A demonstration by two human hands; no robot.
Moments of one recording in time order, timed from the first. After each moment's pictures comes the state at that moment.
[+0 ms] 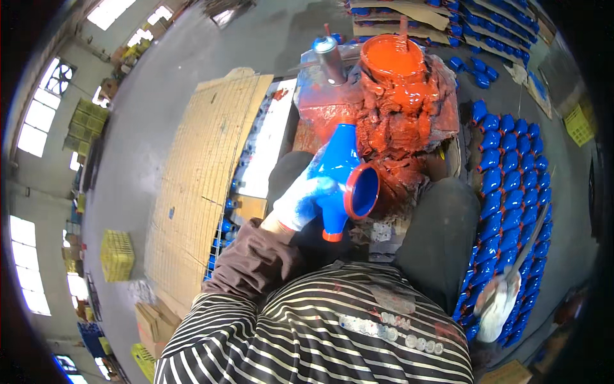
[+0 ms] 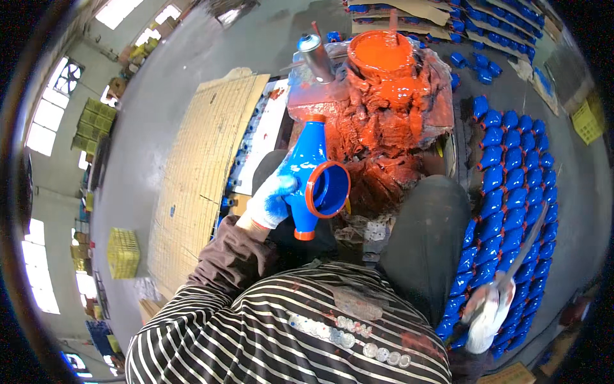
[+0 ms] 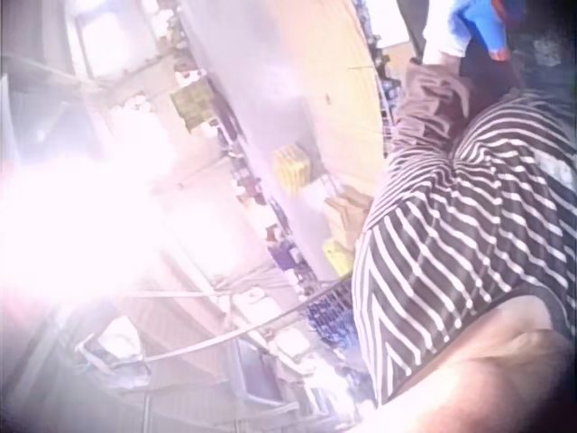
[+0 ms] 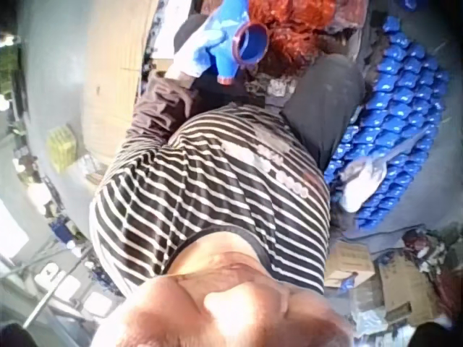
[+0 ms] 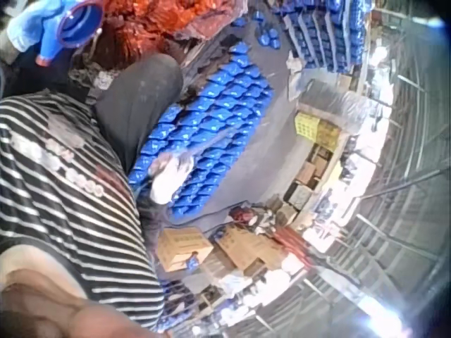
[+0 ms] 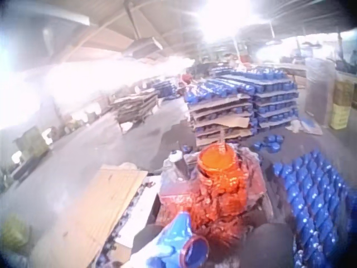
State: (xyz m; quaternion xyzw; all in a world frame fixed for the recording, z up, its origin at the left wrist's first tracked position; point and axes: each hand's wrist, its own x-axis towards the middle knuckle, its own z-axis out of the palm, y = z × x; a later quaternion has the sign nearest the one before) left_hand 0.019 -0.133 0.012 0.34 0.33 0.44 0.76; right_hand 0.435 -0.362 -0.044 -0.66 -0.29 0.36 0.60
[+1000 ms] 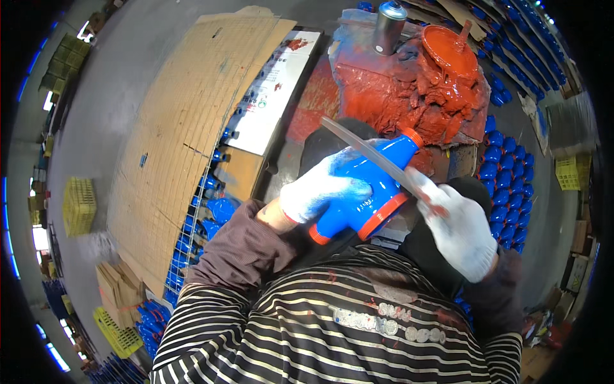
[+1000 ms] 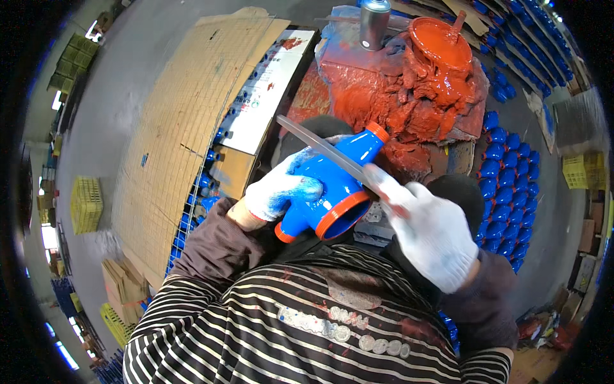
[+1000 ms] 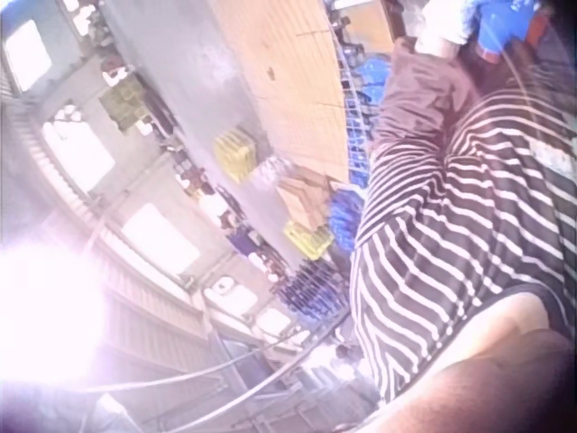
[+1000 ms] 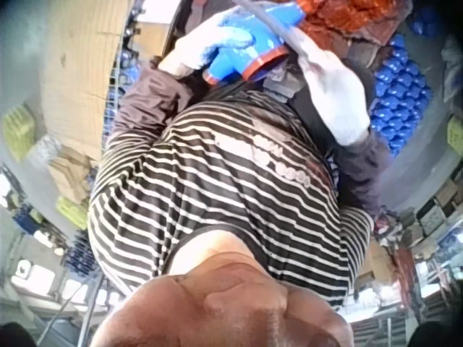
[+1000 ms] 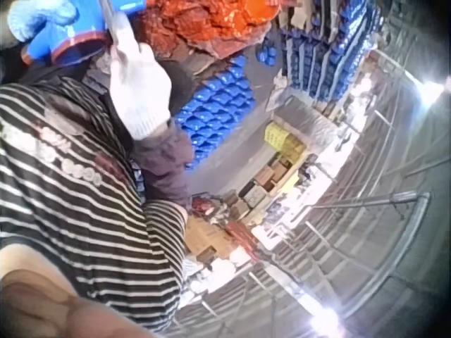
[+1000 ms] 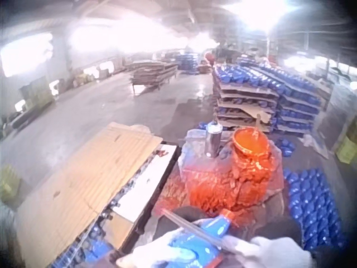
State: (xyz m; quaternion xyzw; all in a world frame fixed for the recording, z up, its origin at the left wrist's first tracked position) left_hand -0.046 -0.156 0.004 0.28 0.24 0.41 0.83; right_hand 0.195 -0.160 0.080 -0.47 -0.86 0.21 0.03
